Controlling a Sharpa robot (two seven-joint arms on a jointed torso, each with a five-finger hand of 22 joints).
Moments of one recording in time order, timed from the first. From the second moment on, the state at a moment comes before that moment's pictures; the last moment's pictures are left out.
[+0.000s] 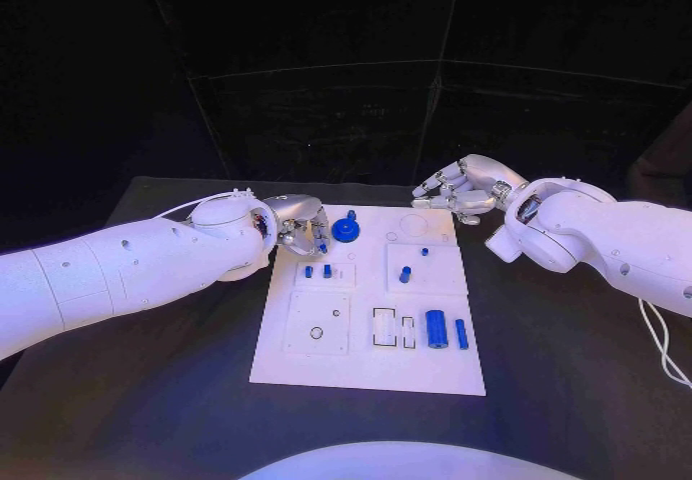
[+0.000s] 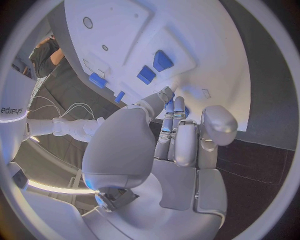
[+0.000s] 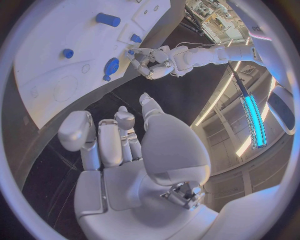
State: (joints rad) left arm 1.26 -0.71 -0.12 1.33 -1.41 -0.13 -0.09; left_hand 1.31 -0.12 0.49 -0.07 0.05 1.06 0.12 0.24 0.09 1.11 0.05 0.37 0.08 1.47 -0.03 1.33 1.19 0.12 1.44 0.06 1.11 1.00; right arm 1.25 -0.79 -0.01 1.37 -0.86 -0.19 0.12; right_hand 1.24 0.01 -0.03 0.07 0.26 0.89 0.15 0.17 0.07 1.22 0.06 1.08 1.04 1.46 -0.01 1.32 1.19 0.09 1.35 0.08 1.27 0.99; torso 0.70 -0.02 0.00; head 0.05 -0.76
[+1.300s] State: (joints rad) left arm 1.26 -0.69 -0.12 1.32 -1.38 -0.11 -0.12; left_hand 1.30 -0.13 0.48 -0.08 0.05 1.03 0.13 0.20 0.08 1.11 0.05 0.34 0.08 1.47 -0.03 1.33 1.18 0.12 1.44 0.06 1.11 1.02; right arm 1.25 -0.79 -0.01 1.37 -0.86 -0.19 0.12; right_hand 1.24 0.01 -0.03 0.07 0.26 0.89 0.15 0.17 0.07 1.22 0.06 1.08 1.04 1.46 -0.01 1.32 1.19 0.09 1.35 0.08 1.27 0.99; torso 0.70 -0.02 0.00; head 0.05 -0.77
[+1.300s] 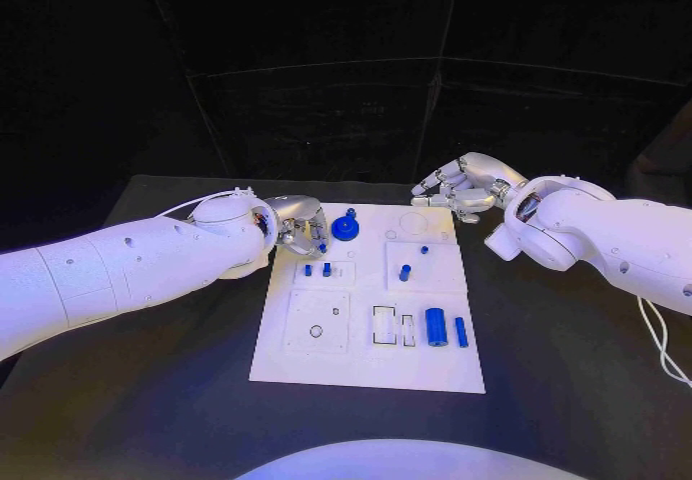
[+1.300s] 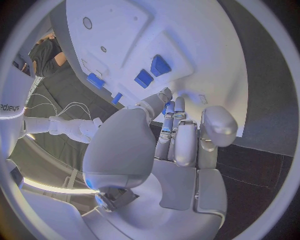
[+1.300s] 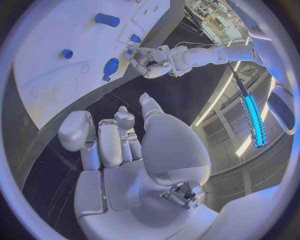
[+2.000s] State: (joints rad) left arm 1.26 -0.72 -0.12 1.32 -1.37 -0.11 -0.13; left_hand 1.29 -0.15 0.46 -0.08 0.05 0.90 0.14 0.11 0.06 1.10 0.07 0.31 0.07 1.47 -0.02 1.32 1.16 0.12 1.44 0.07 1.11 1.02; right arm 1.25 -0.79 -0.01 1.37 -0.90 -0.19 0.10; right_hand 1.31 0.03 -0.03 0.05 0.26 0.89 0.16 0.19 0.07 0.97 0.07 0.73 0.73 1.42 -0.01 1.15 1.00 0.13 1.25 0.09 1.12 0.76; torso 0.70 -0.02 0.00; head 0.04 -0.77
